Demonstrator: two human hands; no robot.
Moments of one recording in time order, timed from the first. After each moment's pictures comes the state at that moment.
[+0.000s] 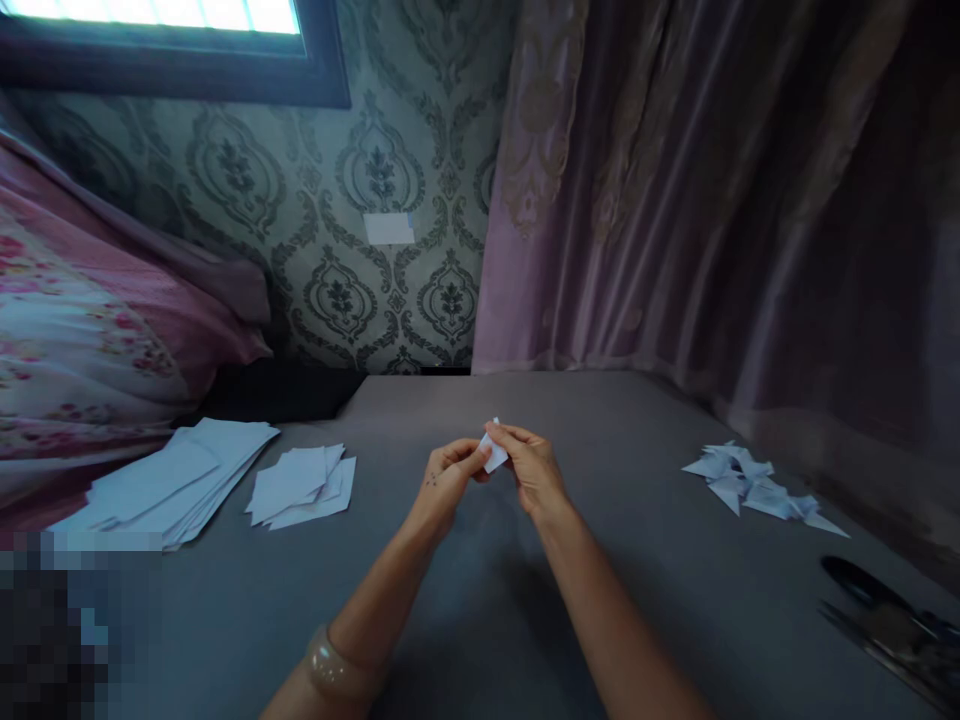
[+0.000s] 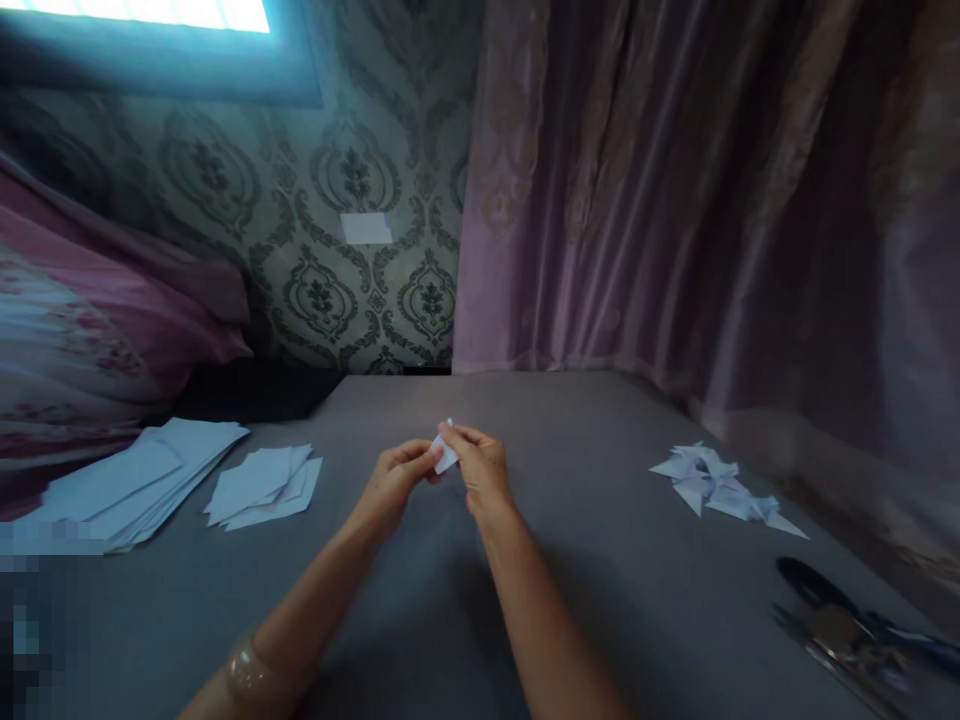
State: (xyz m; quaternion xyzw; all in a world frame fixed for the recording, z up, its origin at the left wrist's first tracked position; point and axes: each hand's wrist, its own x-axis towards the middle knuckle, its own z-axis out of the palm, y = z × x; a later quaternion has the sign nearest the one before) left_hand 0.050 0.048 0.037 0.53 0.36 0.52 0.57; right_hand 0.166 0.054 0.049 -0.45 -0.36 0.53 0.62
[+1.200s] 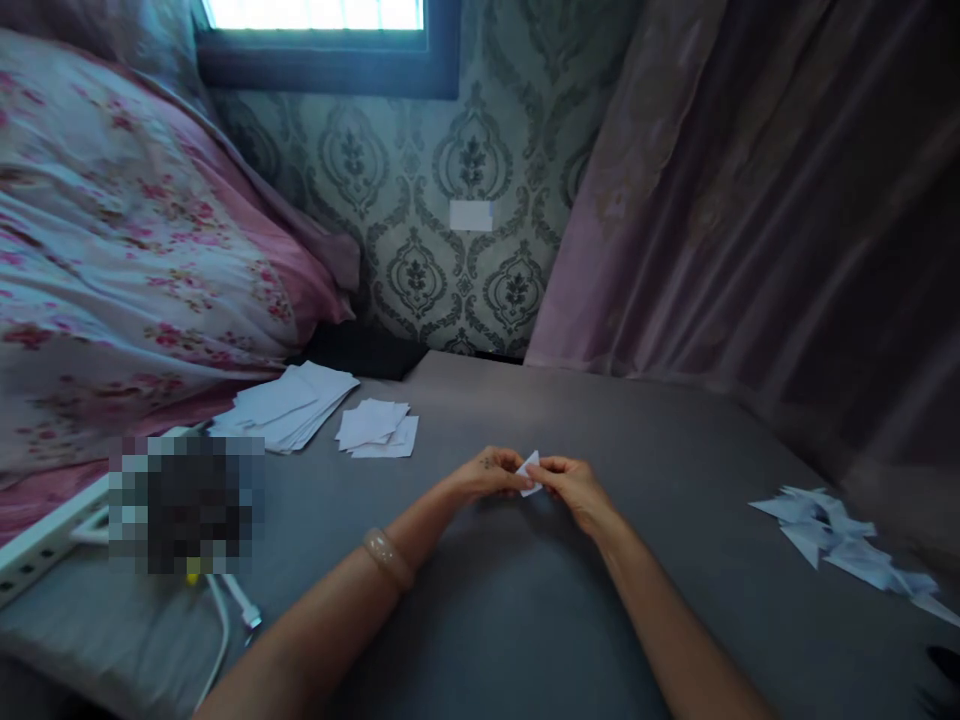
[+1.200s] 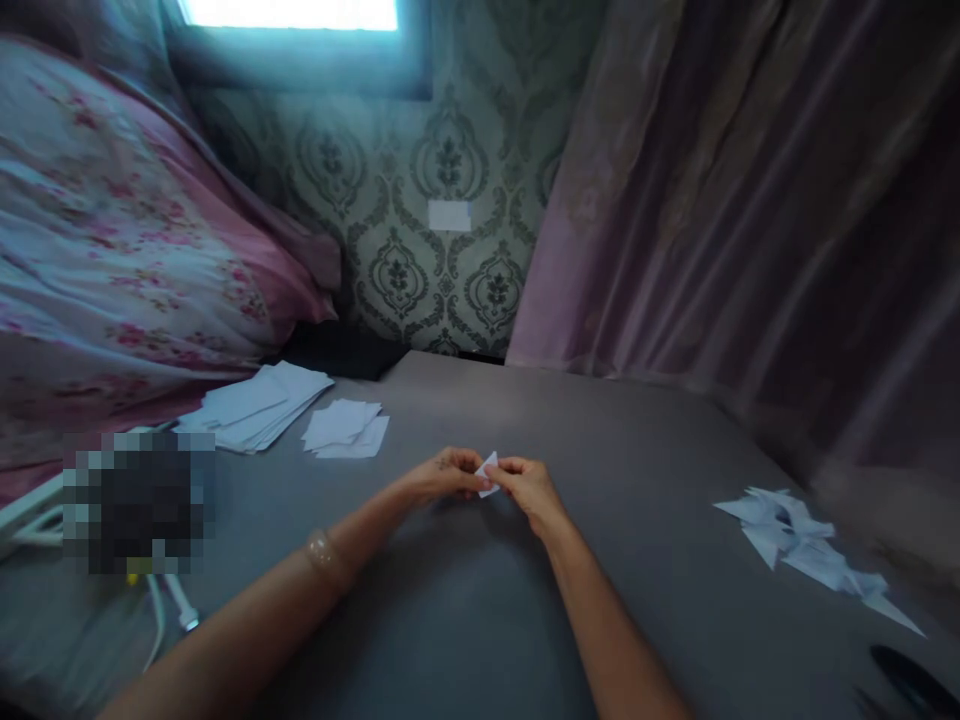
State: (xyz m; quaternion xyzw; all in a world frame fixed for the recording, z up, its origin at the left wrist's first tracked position) left_hand 0.015 0.056 -0.017 0.59 0.39 0.34 0.62; right_hand 0.181 0.040 -0.002 -0.54 -0.51 0.53 0.41
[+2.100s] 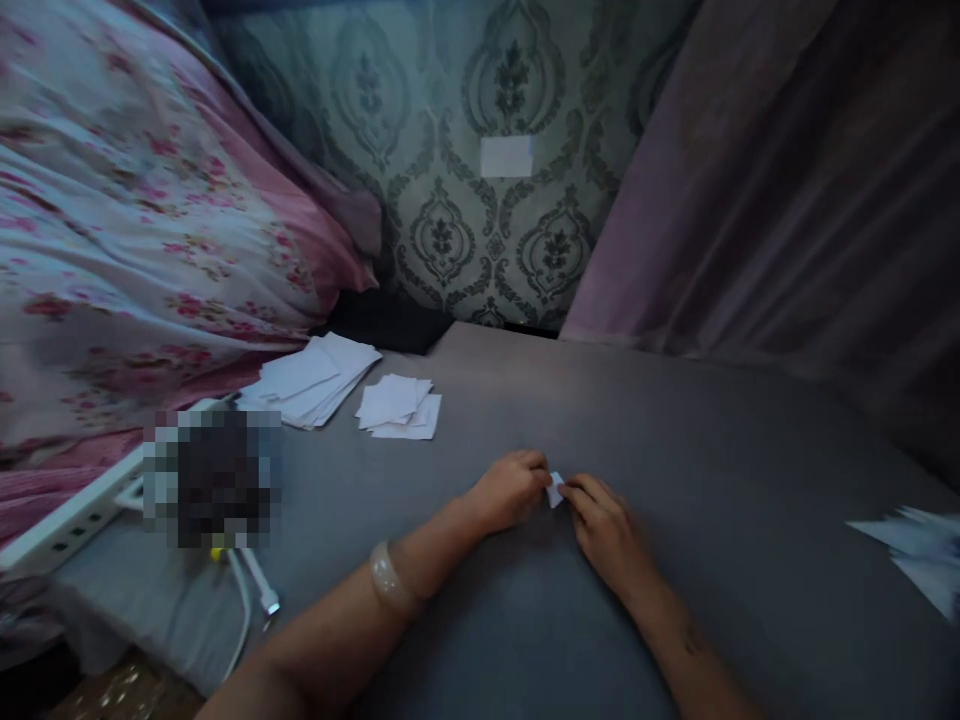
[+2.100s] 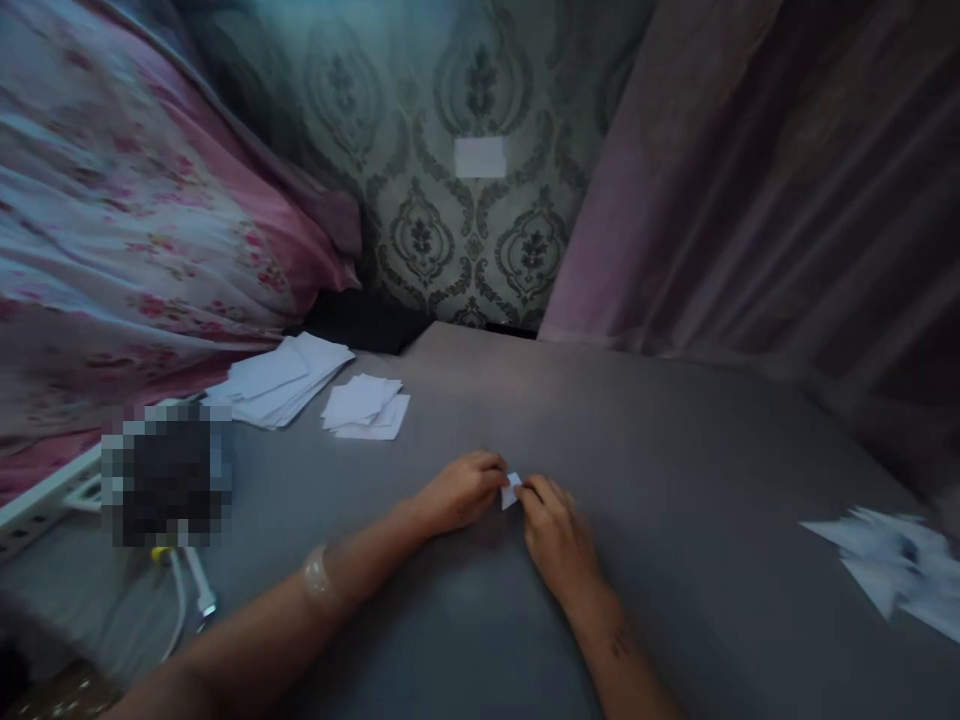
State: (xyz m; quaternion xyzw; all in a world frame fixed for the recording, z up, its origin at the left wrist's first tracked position) left_hand 0.001 0.040 -0.035 0.90 0.37 0.22 0.11; right_hand 0.192 0.016 -0.048 -0.45 -0.86 0.01 0.25
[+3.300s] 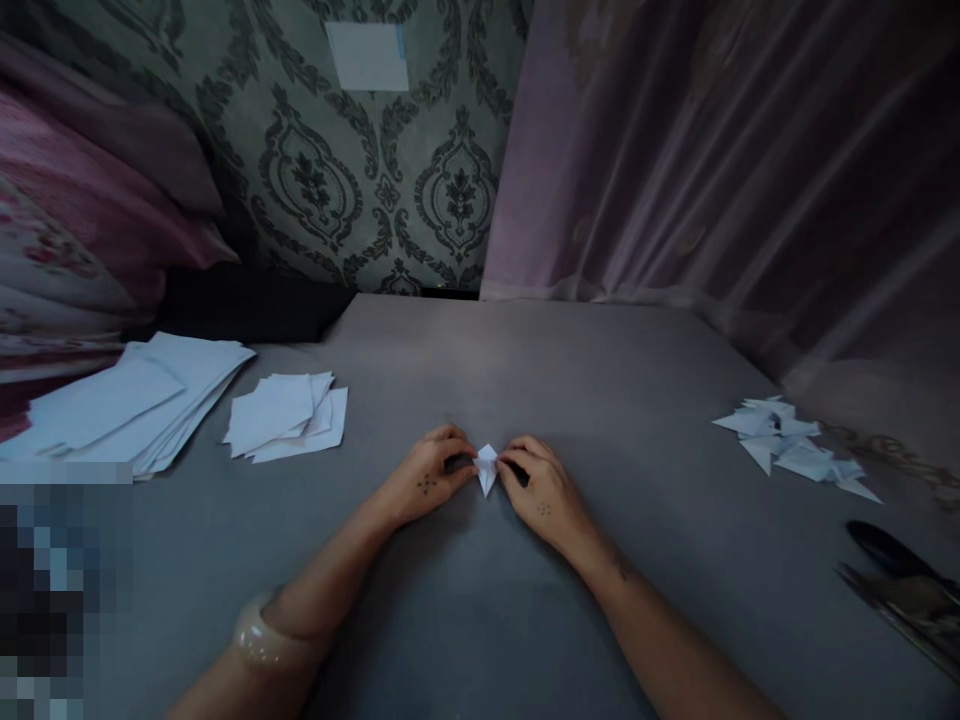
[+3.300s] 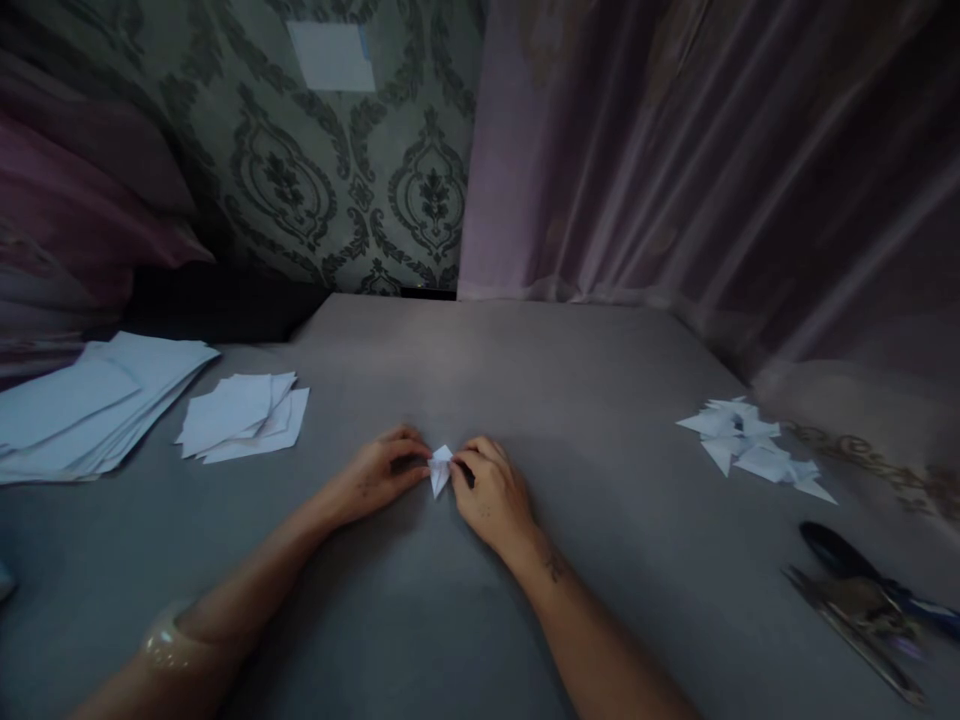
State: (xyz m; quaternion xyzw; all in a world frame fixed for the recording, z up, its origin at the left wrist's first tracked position) left_hand -0.007 0.051 -0.041 0.81 0.40 0.28 0.31; right_hand 0.188 0.012 -0.039 -0.57 -0.75 0.16 0.29
